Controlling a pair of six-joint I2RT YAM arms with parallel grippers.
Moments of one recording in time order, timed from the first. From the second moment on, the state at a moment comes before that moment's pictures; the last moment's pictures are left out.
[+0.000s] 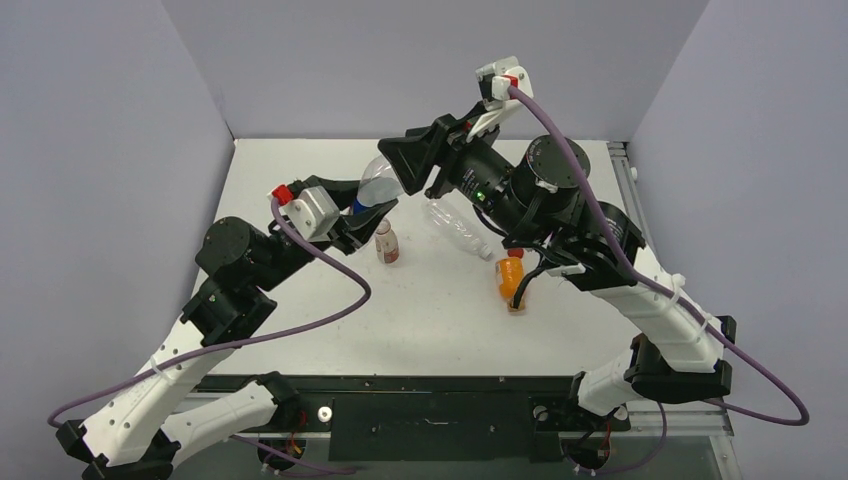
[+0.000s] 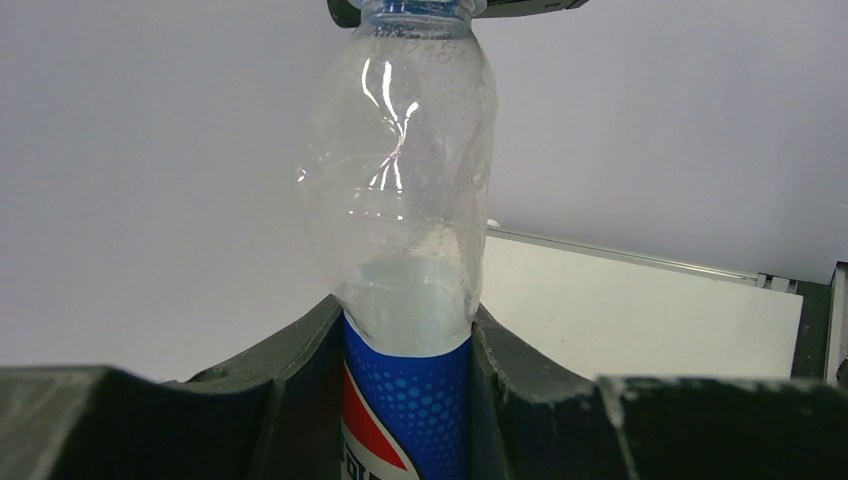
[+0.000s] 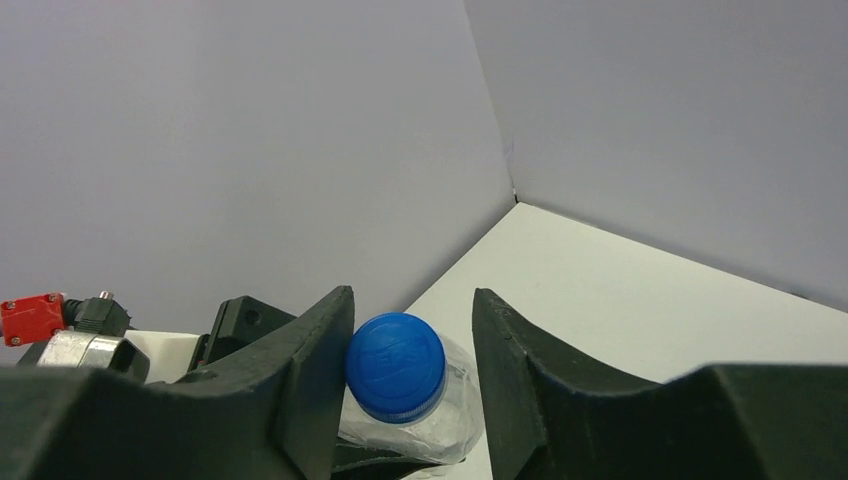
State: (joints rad) left arm -0.75 0.87 1.17 0.01 0.23 0.16; right arm 1.15 1.48 2.12 -0.49 0.36 0.27
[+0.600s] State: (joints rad) left arm -0.75 0.89 1.17 0.03 0.18 0.17; right arm 1.09 1.49 2.12 -0.47 0.24 0.33
